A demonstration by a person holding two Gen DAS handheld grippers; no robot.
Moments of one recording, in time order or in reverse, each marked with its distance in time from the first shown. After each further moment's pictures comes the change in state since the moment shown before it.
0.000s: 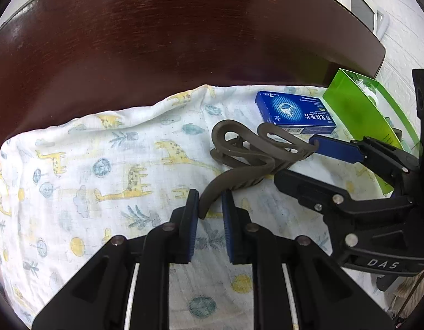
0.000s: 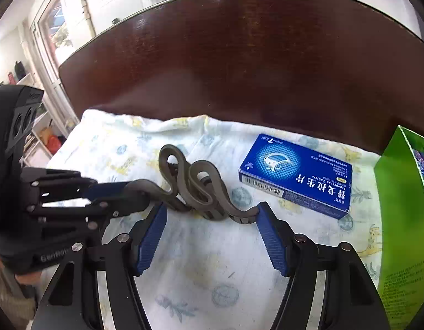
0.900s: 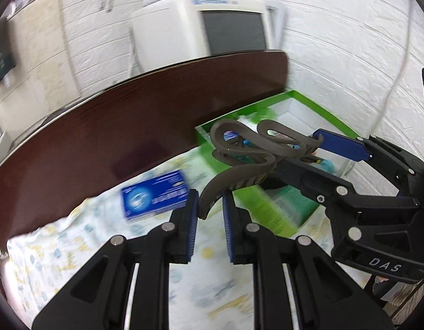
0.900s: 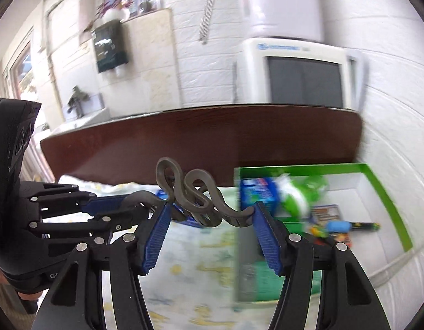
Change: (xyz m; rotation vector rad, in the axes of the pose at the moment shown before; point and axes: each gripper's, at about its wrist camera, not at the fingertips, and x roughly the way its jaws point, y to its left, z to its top) left arm -0.063 -0.202 0.060 0.302 -0.144 -0.100; right arm -0.188 -0.101 -0.029 0.168 -0.276 -0.246
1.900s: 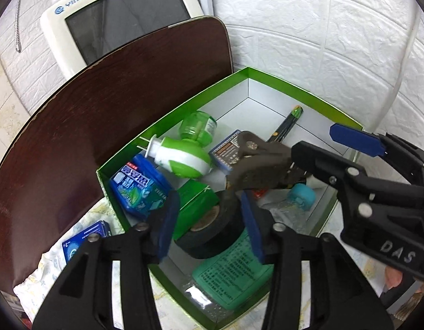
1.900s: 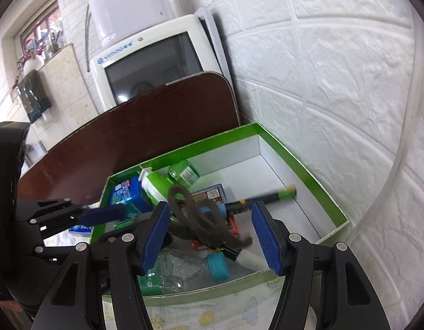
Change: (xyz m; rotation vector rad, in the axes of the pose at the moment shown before) left arm 0.097 -0.105 0.052 0.168 0.095 0.011; right arm 0.003 -0.153 -0.026 0.292 0.028 -0.162
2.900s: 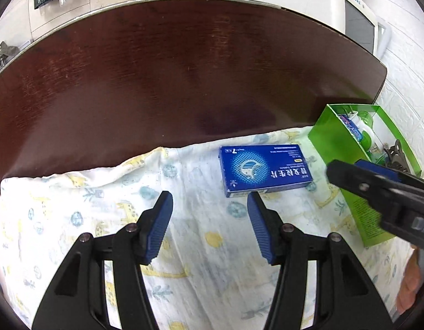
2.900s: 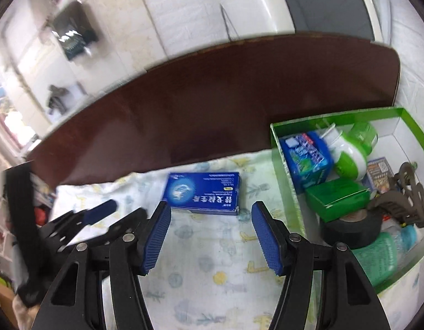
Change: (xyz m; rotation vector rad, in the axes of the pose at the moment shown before) left arm -0.032 0.223 -0.151 -0.486 -0.002 0.118; right arm 0.085 0.229 -0.020 -0.121 0.310 0.093
